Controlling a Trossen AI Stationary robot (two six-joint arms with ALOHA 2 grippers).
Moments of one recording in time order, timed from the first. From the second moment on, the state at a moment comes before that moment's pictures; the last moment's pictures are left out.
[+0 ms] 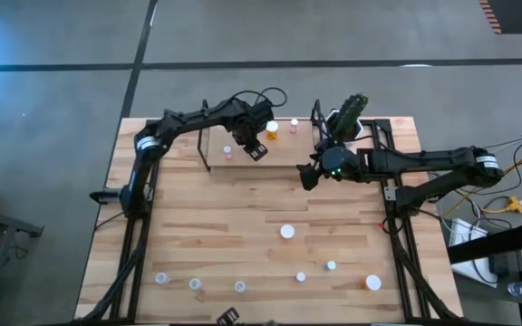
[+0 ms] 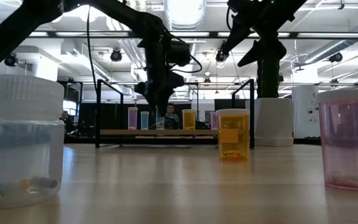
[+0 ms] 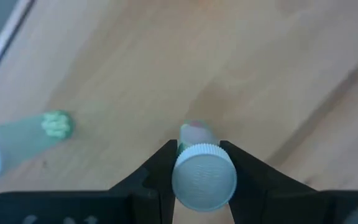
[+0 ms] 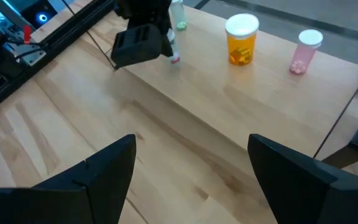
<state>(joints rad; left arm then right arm) 0.49 2.07 1.84 -1.11 -0.08 -0.17 -0.06 1.24 0.99 -0.47 0.39 0.67</state>
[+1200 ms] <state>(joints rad) 0.50 2.05 1.83 -1.10 -0.10 -0.15 -0.06 1.24 0.99 -0.47 0.39 0.65</state>
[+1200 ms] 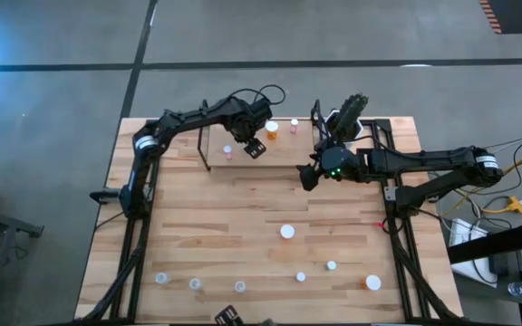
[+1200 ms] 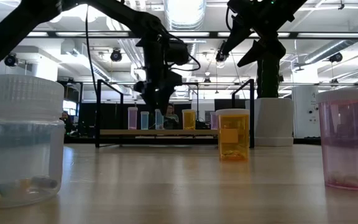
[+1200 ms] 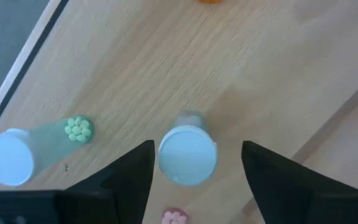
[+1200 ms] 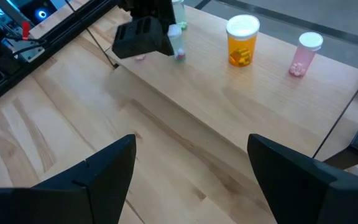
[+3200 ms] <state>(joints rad) 0.11 0.97 0.94 -0.25 -0.05 -0.33 0.13 1.38 1.10 -0.50 -0.14 0.37</state>
